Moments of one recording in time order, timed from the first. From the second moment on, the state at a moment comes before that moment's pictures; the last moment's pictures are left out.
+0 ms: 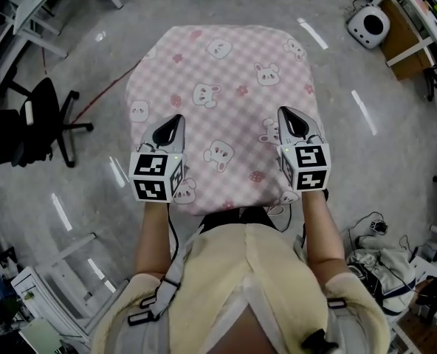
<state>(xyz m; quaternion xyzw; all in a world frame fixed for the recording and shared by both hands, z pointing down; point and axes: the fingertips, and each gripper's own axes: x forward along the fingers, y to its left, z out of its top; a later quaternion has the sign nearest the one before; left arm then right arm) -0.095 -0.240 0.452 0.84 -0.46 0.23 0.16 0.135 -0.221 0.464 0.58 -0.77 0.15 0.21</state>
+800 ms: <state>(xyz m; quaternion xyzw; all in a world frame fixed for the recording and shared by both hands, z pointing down) -0.078 -0.231 0.468 0.85 -0.43 0.25 0.16 0.131 -0.204 0.484 0.58 -0.77 0.20 0.20</state>
